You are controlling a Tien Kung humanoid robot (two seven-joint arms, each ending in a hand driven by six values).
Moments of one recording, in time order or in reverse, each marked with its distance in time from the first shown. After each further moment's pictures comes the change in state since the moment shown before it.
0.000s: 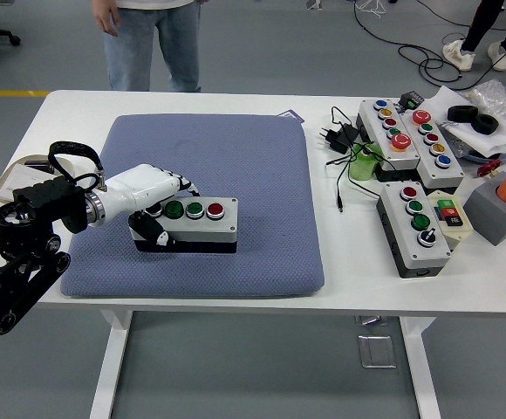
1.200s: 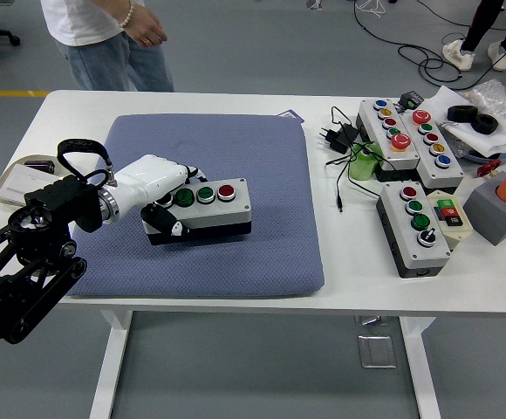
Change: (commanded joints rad) left arm 0.019 -0.027 -0.012 -0.089 0.000 0.010 0.127; right arm 0.002 -0.001 -0.004 0.000 0.008 -0.001 0.003
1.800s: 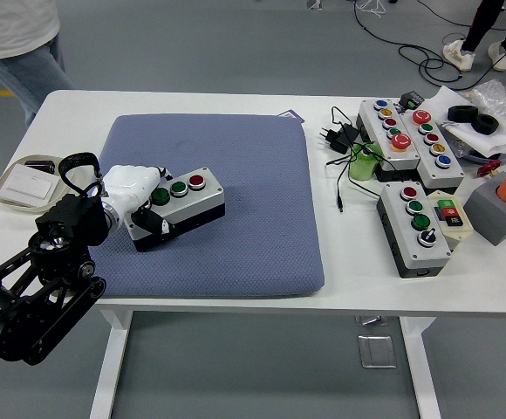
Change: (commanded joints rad) left arm 0.079 -0.087 -0.034 -0.064 0.000 -0.002 0.418; right arm 0.001 -0.001 -0.001 0.000 0.003 0.000 0.005
